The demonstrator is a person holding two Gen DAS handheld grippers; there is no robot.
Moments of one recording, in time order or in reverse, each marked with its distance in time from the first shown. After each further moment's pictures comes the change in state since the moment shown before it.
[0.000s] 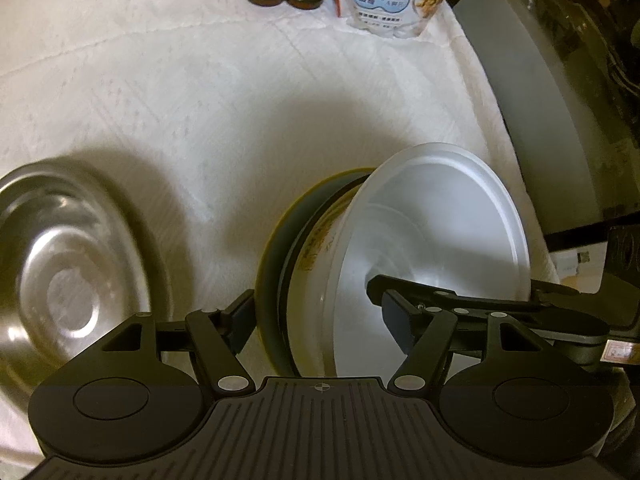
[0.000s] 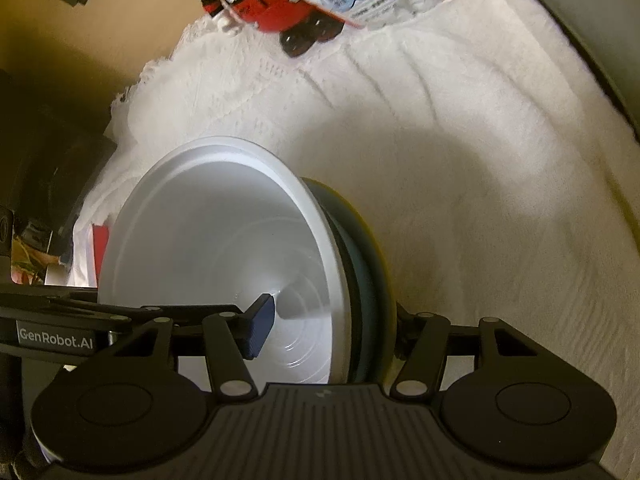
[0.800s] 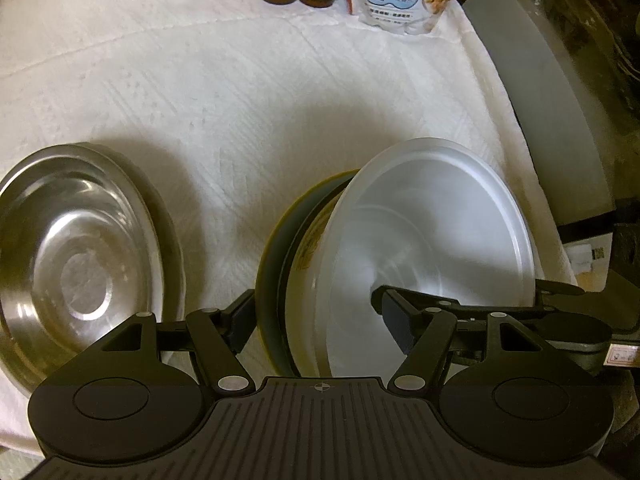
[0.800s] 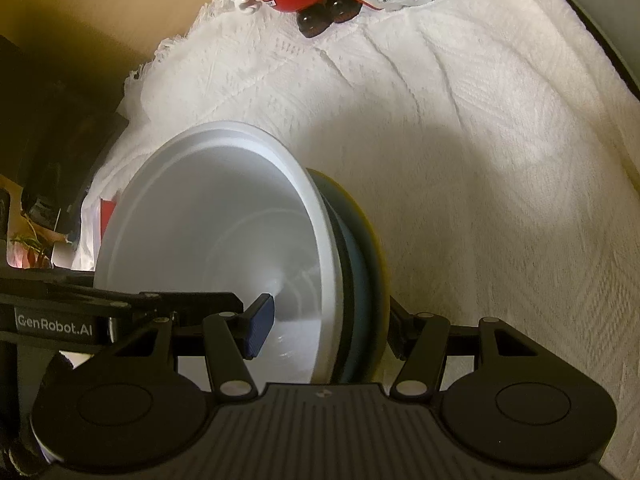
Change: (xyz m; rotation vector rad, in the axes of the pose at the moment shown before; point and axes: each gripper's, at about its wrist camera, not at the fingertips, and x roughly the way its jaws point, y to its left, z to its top) left arm -0.003 -0.001 -0.009 -0.006 -0.020 0.049; right arm 0.004 0.002 -0.009 -0.046 0.022 0.025
